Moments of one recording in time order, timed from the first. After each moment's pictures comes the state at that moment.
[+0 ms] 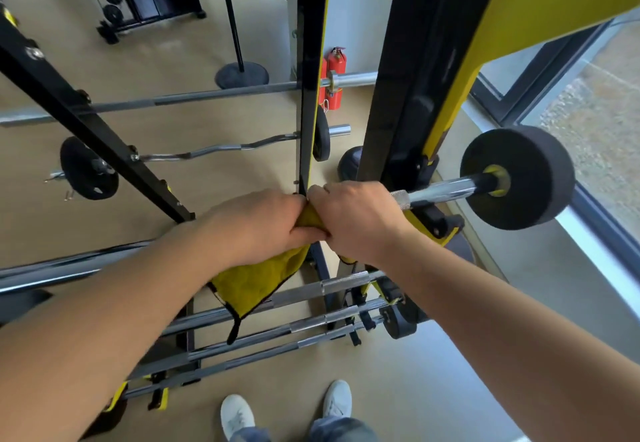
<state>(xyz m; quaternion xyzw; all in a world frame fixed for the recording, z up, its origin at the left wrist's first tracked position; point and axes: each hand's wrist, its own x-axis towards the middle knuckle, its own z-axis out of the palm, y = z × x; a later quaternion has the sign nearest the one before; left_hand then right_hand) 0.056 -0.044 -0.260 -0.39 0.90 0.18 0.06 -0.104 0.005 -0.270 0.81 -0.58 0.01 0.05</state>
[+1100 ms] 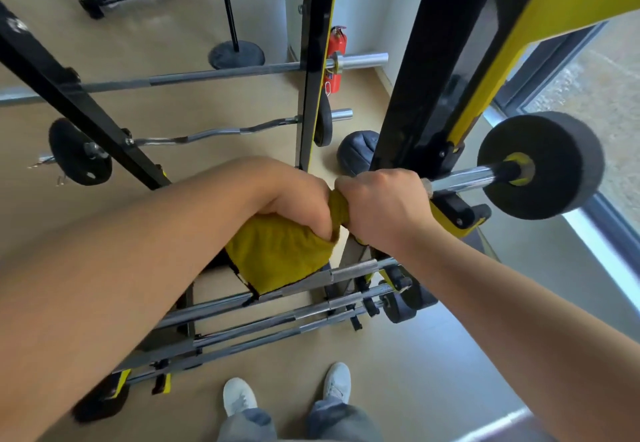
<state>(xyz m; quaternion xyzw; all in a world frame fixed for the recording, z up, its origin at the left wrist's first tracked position) 0.028 -0.084 -0.254 -0.37 0.79 0.41 0.27 -0.105 0.004 -0.280 0.76 -0.64 0.01 0.08</state>
